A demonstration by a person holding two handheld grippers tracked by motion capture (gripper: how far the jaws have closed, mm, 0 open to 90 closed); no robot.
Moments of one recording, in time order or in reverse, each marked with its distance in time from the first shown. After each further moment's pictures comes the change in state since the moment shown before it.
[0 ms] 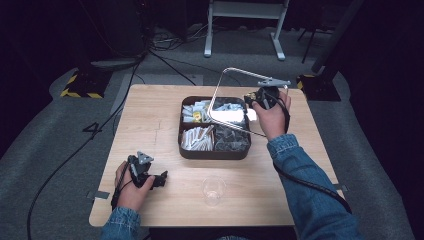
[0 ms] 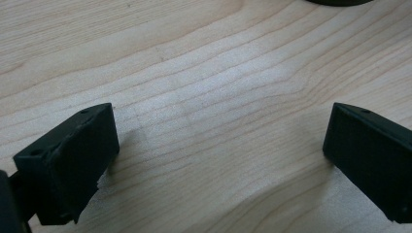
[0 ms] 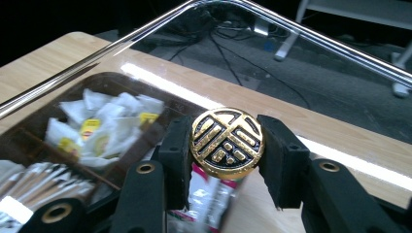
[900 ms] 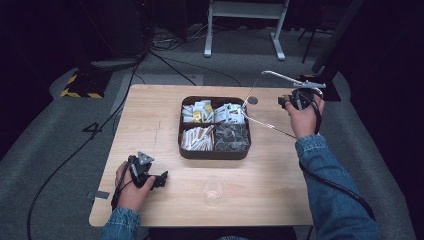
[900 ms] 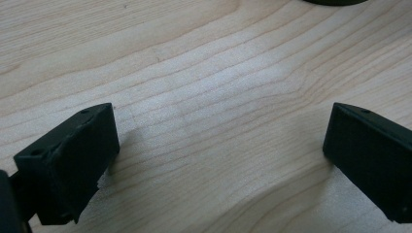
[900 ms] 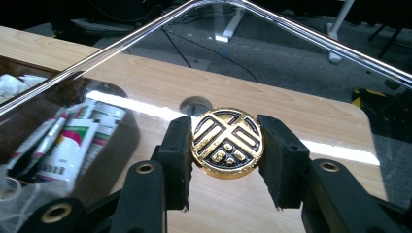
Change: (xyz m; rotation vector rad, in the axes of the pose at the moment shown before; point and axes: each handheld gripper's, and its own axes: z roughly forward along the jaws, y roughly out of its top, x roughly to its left) left arm -0.001 0.000 0.000 0.003 -0.002 0.008; right arm -0.093 -0.035 -0.029 0.050 -0.159 0.086
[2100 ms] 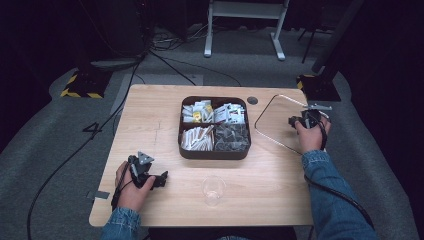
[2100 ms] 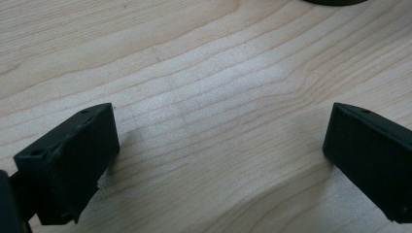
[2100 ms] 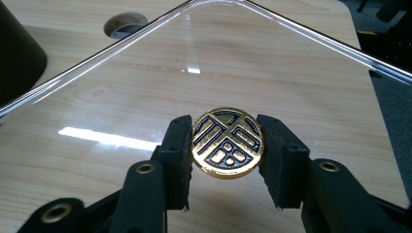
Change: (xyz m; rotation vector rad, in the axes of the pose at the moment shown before) left arm 0.000 0.000 0.000 0.000 0.000 0.000; right arm -0.050 -0.089 0.035 0.113 -0.048 0.119
